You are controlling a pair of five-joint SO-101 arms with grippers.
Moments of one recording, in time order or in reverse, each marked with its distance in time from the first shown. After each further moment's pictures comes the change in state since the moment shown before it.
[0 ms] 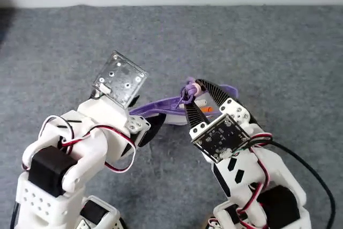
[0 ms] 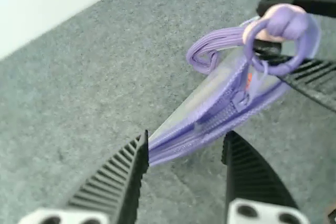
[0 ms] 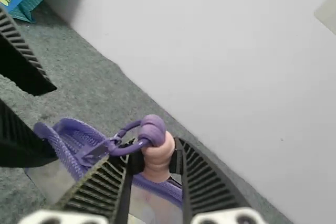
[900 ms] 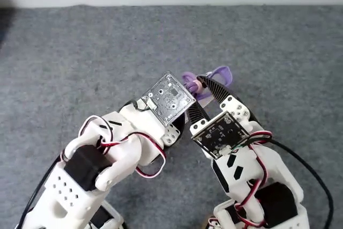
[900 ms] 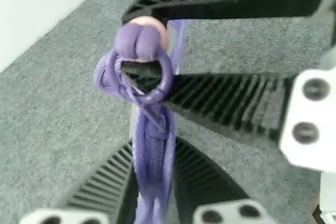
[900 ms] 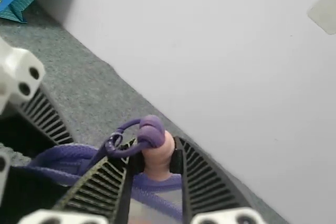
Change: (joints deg) left arm 12.2 0.2 12.1 -15.4 -1.2; right arm 1.1 -0.2 2.2 -3.5 0.2
